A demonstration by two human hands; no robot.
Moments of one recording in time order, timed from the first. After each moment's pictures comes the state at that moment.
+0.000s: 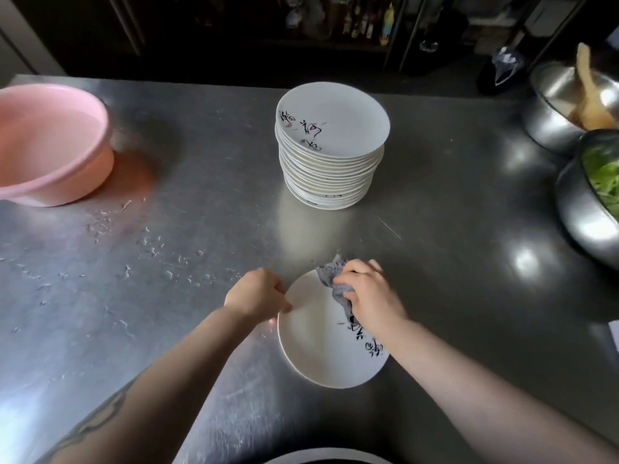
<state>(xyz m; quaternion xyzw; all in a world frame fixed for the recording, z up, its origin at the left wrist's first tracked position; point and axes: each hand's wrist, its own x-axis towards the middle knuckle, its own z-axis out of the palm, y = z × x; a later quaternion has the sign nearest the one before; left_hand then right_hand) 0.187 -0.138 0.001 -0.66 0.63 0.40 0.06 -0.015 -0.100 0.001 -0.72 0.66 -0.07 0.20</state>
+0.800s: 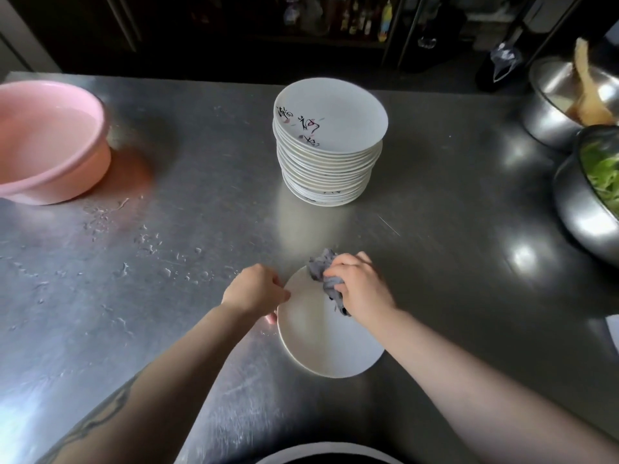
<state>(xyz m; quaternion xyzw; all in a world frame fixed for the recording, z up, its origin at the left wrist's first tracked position) 0.183 -0.133 0.011 -0.67 0.62 0.41 0.02 -0.007 -0.109 -0.001 -0.72 0.65 -0.08 0.22</state>
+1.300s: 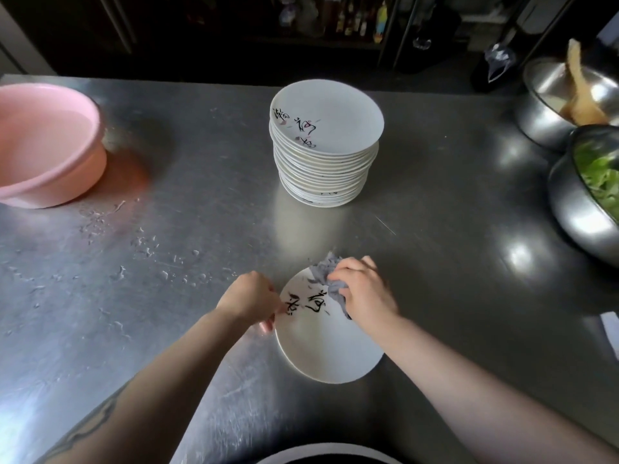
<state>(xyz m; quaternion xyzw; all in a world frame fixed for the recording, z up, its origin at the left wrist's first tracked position) 0.190 -0.133 0.010 -0.64 0.62 0.44 0.08 -0.013 -0.099 -0.007 -0.71 0.67 -0.11 0.20</state>
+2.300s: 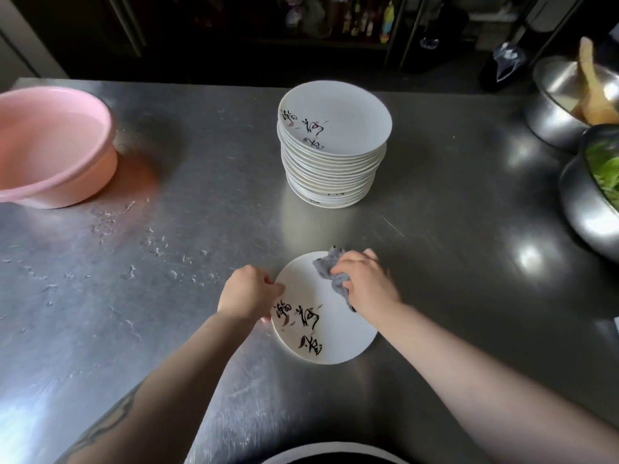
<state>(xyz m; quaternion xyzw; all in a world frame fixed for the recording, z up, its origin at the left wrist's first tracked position) 0.198 -0.131 -0.002 -0.71 0.58 0.39 -0.06 -0.009 -0.117 0.003 -0.71 0.66 -0.06 0.21</state>
